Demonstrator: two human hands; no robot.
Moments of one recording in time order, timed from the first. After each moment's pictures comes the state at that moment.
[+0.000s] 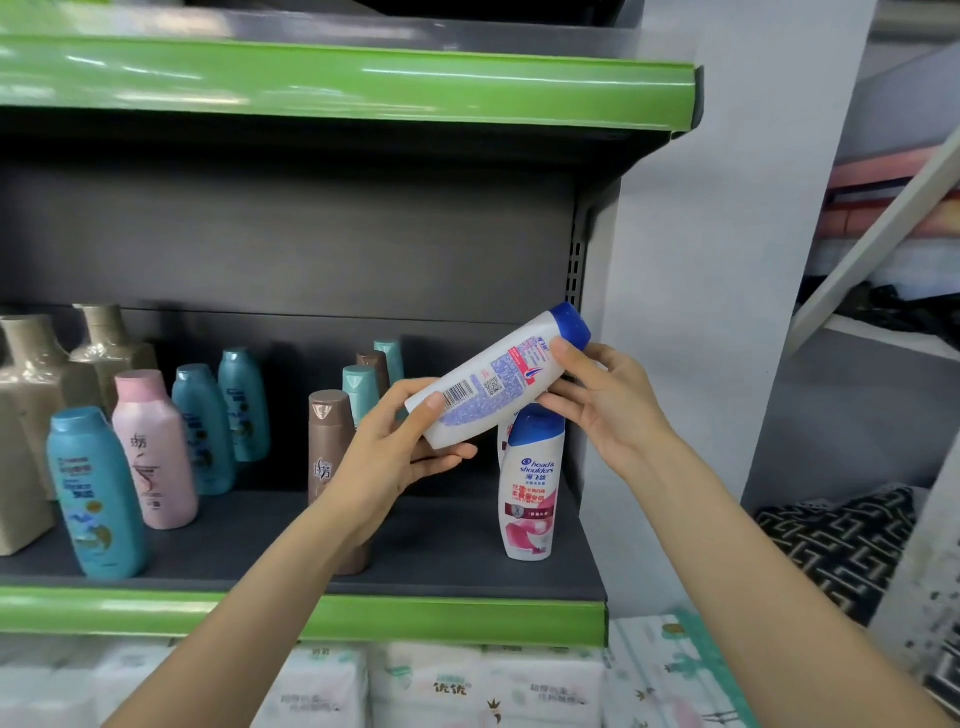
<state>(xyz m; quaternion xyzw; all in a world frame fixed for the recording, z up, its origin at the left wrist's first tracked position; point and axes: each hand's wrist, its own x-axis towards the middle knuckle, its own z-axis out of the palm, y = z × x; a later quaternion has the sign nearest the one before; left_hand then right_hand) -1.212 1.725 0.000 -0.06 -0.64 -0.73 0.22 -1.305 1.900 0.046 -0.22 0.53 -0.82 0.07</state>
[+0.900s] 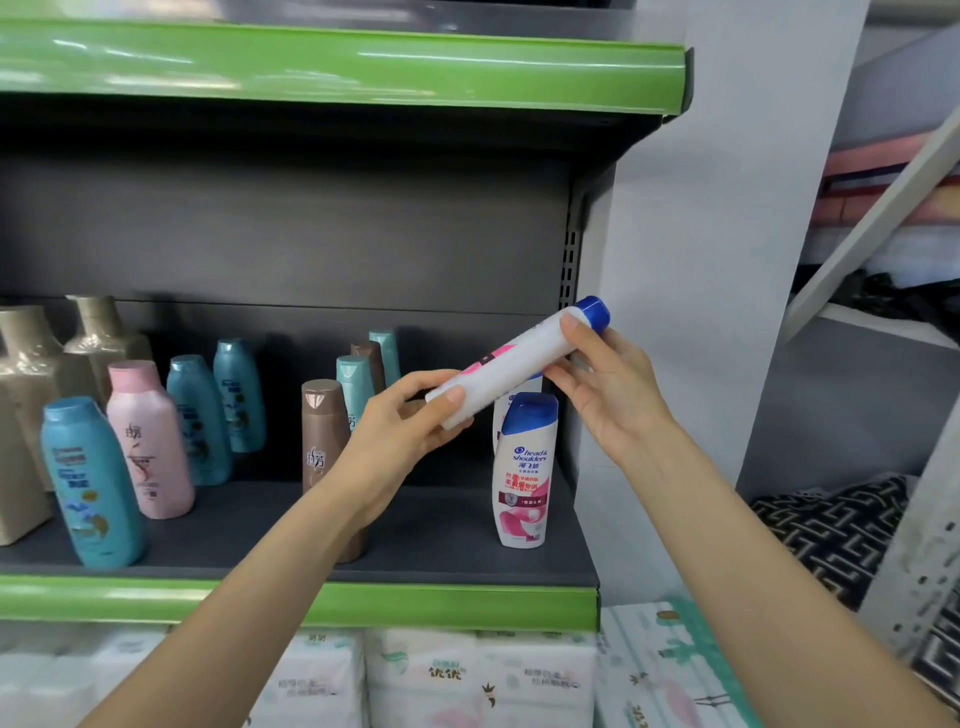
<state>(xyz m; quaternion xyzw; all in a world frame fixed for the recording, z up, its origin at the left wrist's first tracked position) -1.218 1.735 0.002 -0.06 -0.65 -0.72 0.23 -1.304 1.903 0.049 -0.21 0.44 -0.87 0.07</state>
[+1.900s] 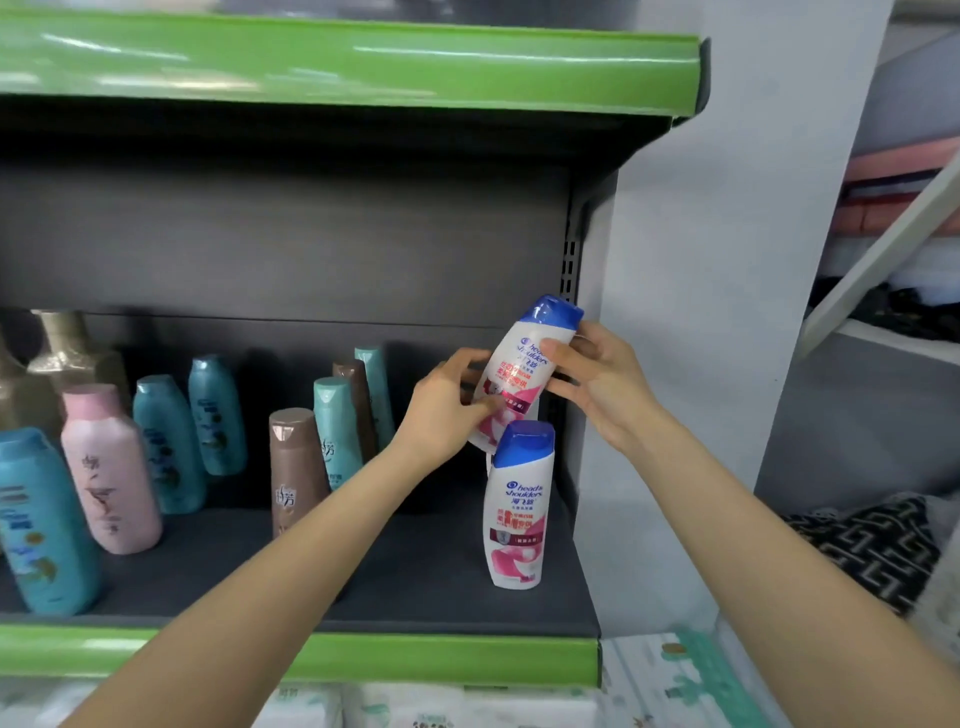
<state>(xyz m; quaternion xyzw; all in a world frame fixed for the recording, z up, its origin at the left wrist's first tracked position) -1.311 1.739 0.023 -0.04 -0.86 -0.41 0.31 -1.378 1.896 0.051 -0.28 0.57 -0.77 0.04</state>
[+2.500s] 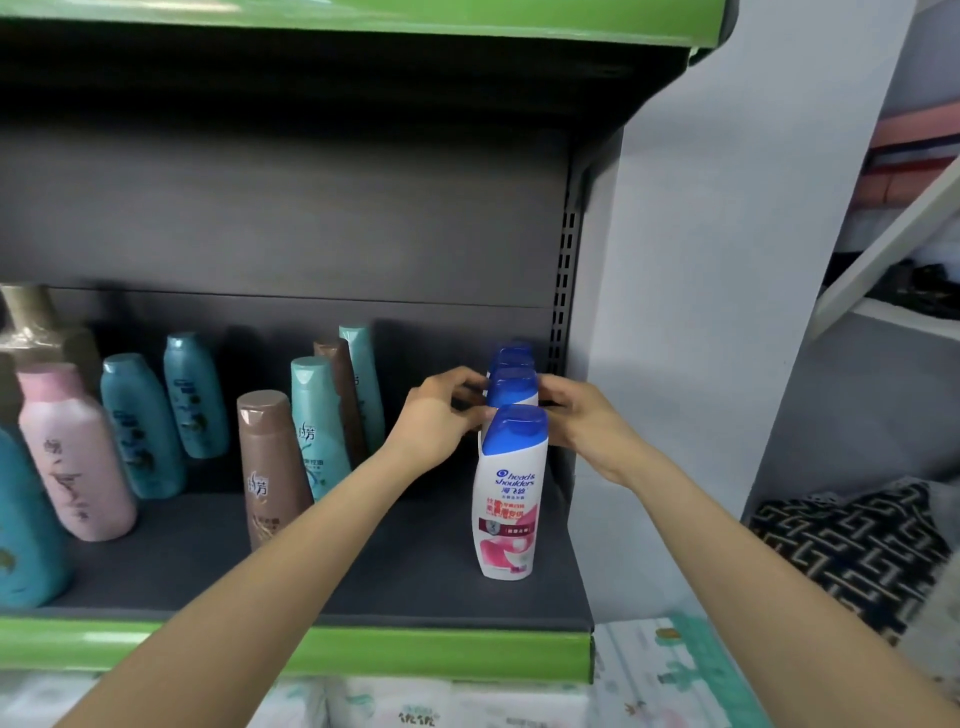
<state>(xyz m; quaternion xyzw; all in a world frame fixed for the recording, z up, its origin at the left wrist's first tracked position) -1.332 1.734 -0.008 -0.01 -0.86 -0.44 0.25 -1.401 1.900 -0.008 -0.36 0.69 -0.62 0.11</state>
